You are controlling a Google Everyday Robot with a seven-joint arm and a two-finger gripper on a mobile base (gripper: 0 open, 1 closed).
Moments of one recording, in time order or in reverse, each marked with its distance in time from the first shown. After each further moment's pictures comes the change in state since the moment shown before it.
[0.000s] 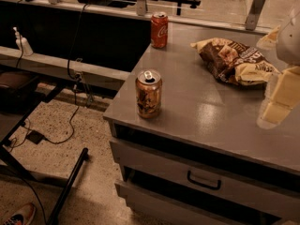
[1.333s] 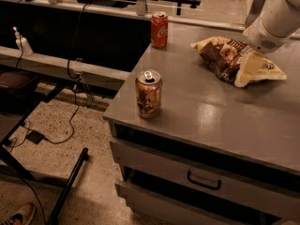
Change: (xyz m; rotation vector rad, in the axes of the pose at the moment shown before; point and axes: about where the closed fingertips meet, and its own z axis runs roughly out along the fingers) arm 0.038 -0.206 0.140 0.149 -0.029 0.017
